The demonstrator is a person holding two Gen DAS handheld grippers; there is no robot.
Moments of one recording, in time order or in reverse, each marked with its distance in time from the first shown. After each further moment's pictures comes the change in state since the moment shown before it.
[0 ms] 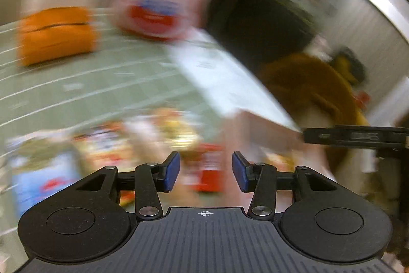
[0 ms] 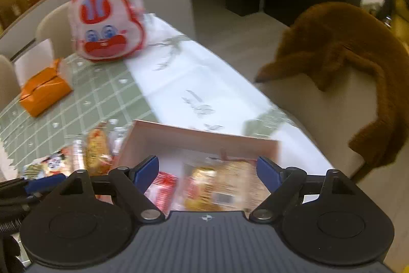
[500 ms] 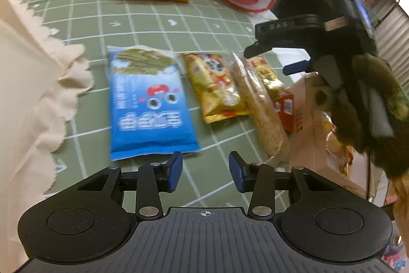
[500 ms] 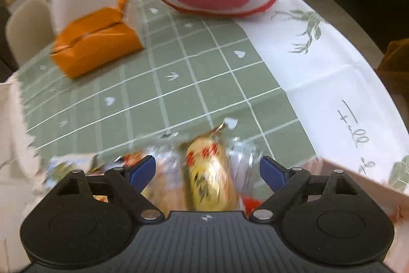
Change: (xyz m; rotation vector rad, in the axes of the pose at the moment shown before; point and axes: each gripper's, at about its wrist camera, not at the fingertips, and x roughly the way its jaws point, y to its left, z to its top) left arm -0.048 0.080 -0.073 -0.150 0.076 0.100; right arm 0.138 0.157 0.052 -0.178 0.212 0.091
